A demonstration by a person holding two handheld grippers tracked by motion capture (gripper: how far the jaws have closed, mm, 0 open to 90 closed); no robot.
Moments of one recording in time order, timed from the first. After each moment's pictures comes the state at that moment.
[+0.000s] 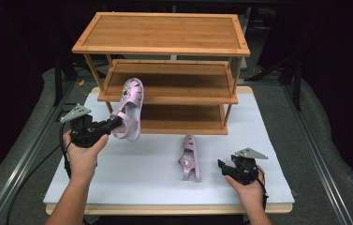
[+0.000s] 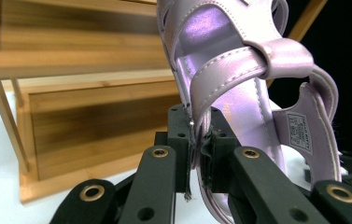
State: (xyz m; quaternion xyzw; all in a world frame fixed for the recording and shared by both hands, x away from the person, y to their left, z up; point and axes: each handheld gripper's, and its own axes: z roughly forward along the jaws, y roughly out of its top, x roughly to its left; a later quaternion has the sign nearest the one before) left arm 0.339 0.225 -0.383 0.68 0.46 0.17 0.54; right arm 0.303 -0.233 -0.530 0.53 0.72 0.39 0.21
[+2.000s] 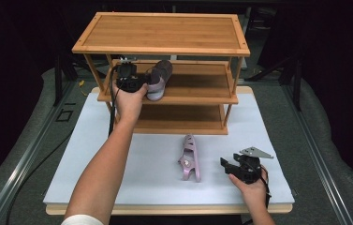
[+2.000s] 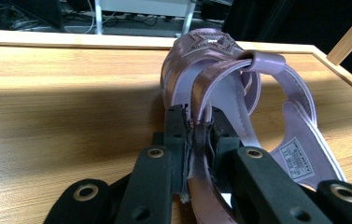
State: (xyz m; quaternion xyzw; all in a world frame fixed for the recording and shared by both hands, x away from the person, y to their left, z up) left arm 0.489 0.131 -0.352 0.67 0.53 0.22 0.47; right arm 0.304 -0.243 -0.526 0.53 0.71 0.41 0.20
